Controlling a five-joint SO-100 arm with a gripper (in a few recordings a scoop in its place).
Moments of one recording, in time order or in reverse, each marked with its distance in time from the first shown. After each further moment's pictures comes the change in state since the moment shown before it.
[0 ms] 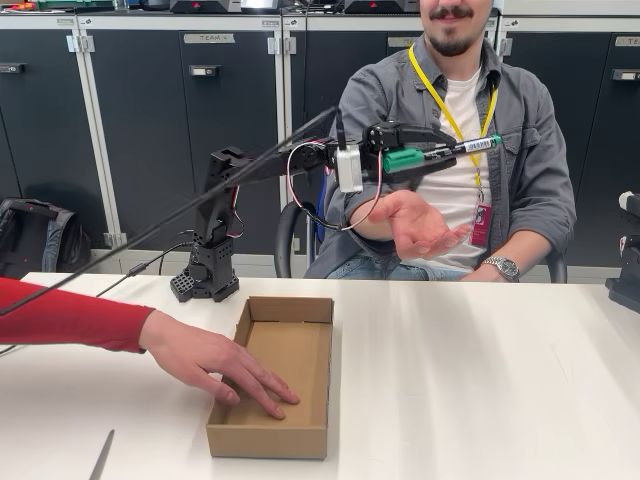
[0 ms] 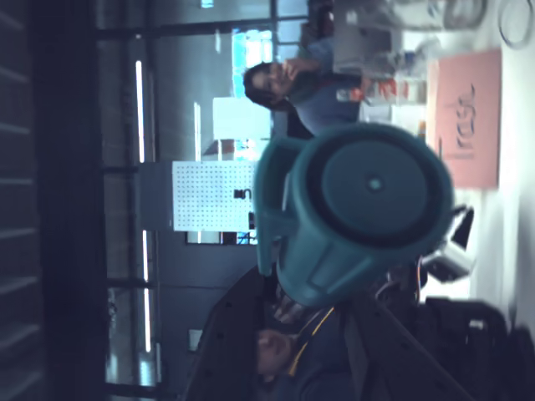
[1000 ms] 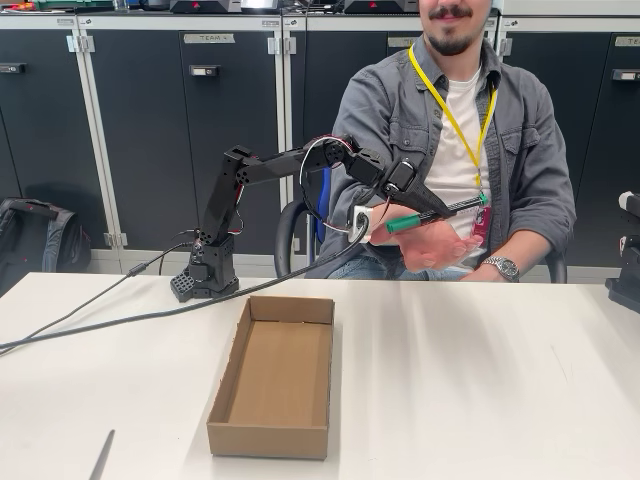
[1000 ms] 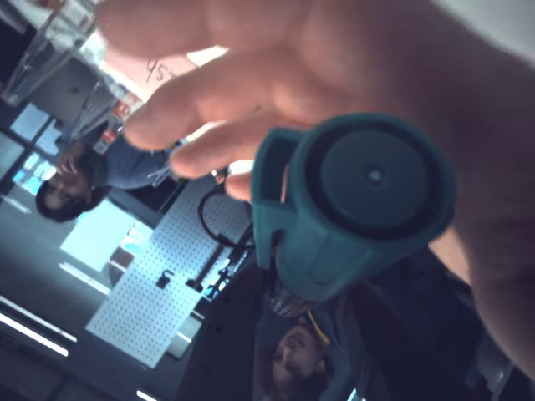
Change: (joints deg) arm -10.7 -2.1 1.5 31.7 45.8
